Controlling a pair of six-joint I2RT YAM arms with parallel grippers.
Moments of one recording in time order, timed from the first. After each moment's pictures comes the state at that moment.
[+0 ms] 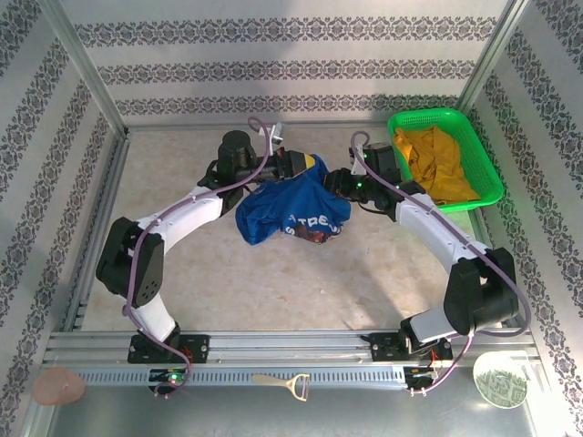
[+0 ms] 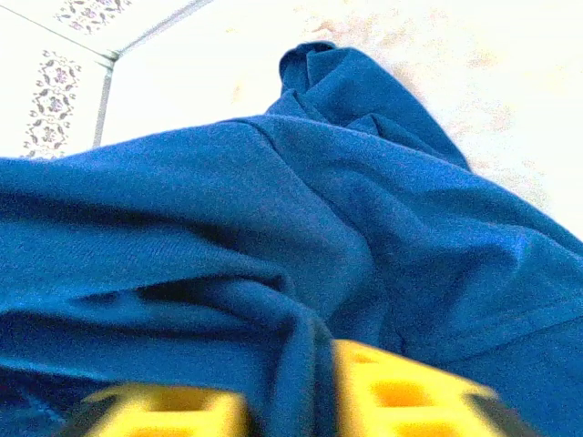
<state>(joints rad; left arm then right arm) -0.46 1.71 1.24 0.37 0.79 -0.98 0.30 1.46 1.10 -0.34 -0.42 0.61</state>
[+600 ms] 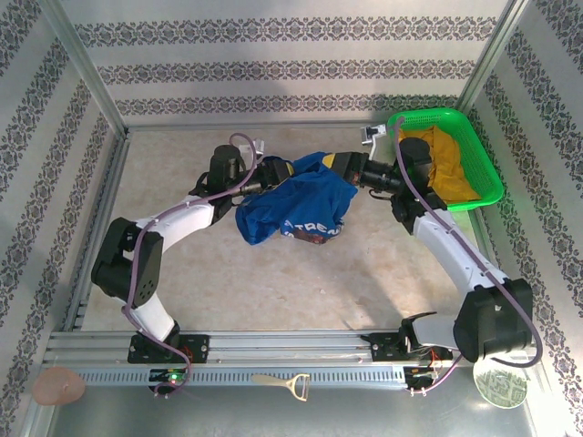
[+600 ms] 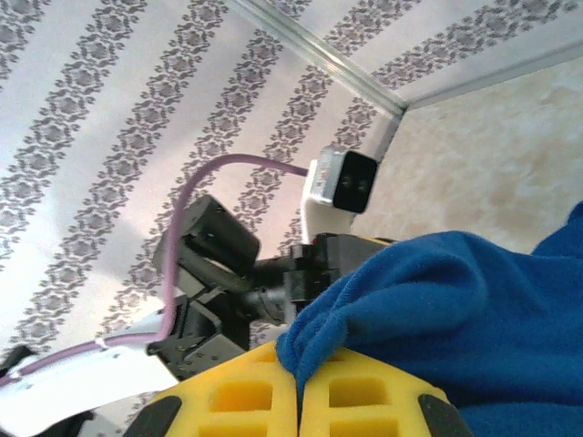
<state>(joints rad) -0.39 1.69 1.08 0.31 0.63 -0.95 0.22 1.30 0.98 0.22 -0.91 0.93</state>
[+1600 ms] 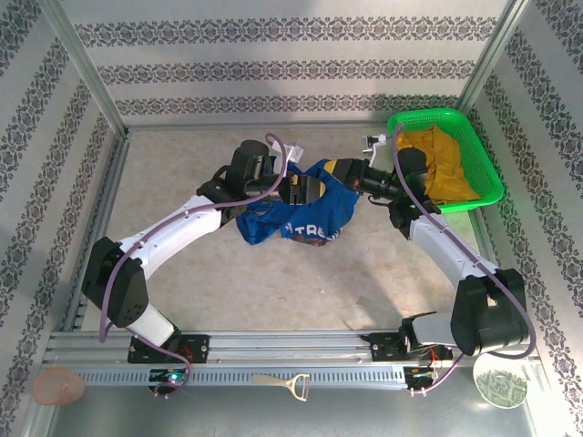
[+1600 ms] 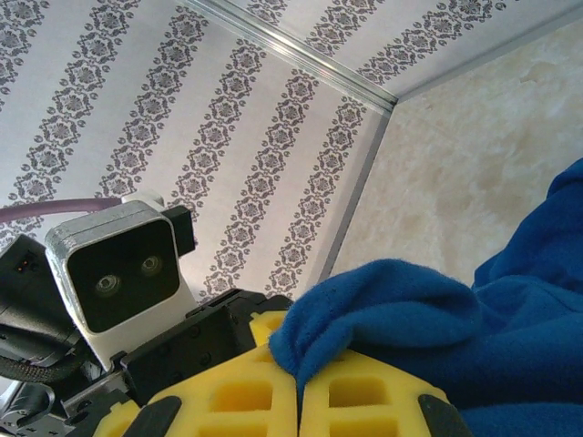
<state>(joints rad) -0.60 1.57 1.29 -0.12 0.58 -0.54 0.20 1.33 0.87 0.36 -0.91 1.02</state>
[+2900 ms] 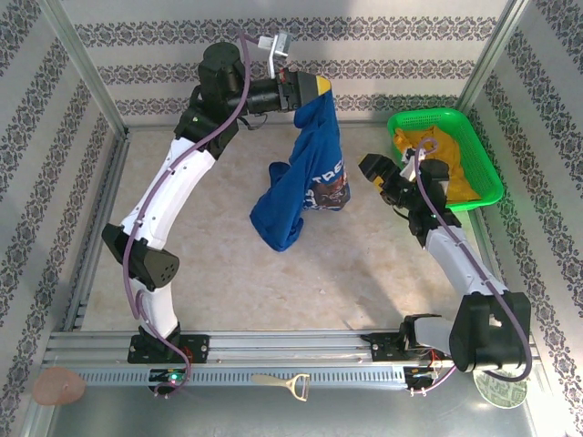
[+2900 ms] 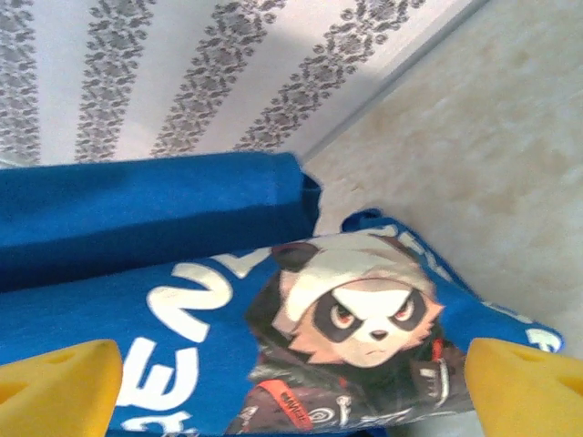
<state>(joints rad) -0.47 1.88 2.23 -0.26 0.84 -0.85 0.01 1.23 0.78 0.12 -0.58 0.91</state>
